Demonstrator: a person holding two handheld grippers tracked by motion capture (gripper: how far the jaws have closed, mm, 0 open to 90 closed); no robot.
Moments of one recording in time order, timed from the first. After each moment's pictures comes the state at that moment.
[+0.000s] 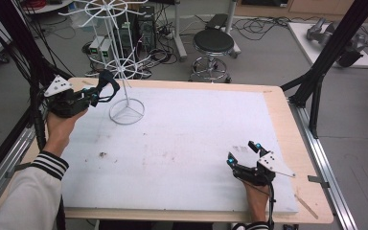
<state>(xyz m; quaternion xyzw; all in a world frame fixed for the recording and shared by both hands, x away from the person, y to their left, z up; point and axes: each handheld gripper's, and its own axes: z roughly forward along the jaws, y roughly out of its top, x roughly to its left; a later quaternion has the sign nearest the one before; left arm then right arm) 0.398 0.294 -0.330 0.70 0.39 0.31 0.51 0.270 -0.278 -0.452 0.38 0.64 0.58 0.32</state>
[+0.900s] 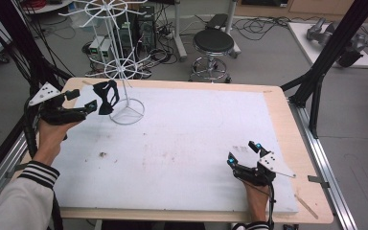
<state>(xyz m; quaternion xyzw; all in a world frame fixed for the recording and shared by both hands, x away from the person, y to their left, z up) 0.374 0.317 -0.345 0.67 0.37 0.30 0.57 0.270 -0.278 -0.452 0.38 0.64 0.58 0.33</state>
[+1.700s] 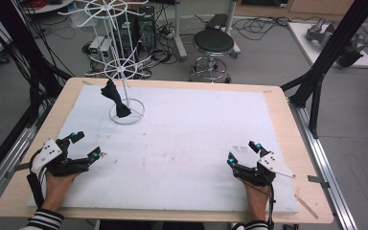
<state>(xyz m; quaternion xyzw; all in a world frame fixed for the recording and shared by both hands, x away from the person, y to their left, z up) 0.282 0.312 -0.450 0.65 0.31 0.31 0.62 0.269 -0.278 -0.452 0.38 0.64 0.58 0.33</state>
